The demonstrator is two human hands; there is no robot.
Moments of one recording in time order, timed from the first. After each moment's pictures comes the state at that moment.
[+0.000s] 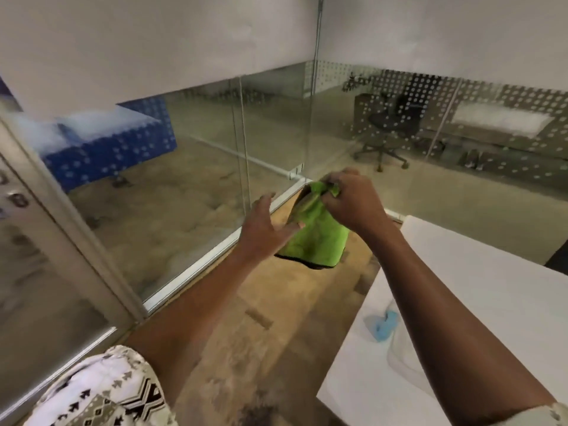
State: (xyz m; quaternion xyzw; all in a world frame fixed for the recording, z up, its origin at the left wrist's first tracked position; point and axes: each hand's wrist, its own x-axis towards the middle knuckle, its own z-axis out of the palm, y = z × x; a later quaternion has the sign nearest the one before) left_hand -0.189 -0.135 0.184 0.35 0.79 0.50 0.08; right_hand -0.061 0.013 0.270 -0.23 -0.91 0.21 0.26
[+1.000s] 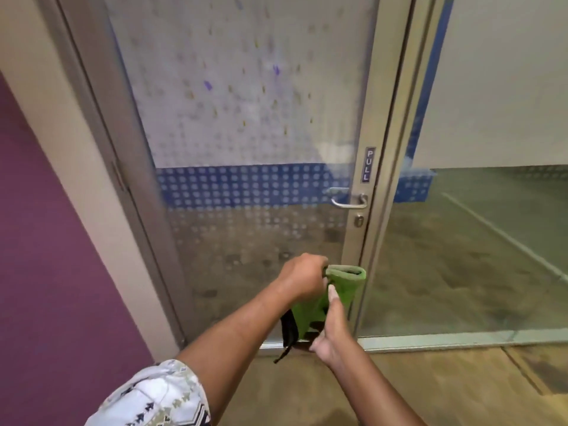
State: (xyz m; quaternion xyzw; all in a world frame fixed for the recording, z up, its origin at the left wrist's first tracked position) left_hand -0.425 -0.706 0.216 0.11 0.98 0.16 -0.03; right_hand -0.387 -0.623 0.139 -0.25 -0.45 0.83 -0.23
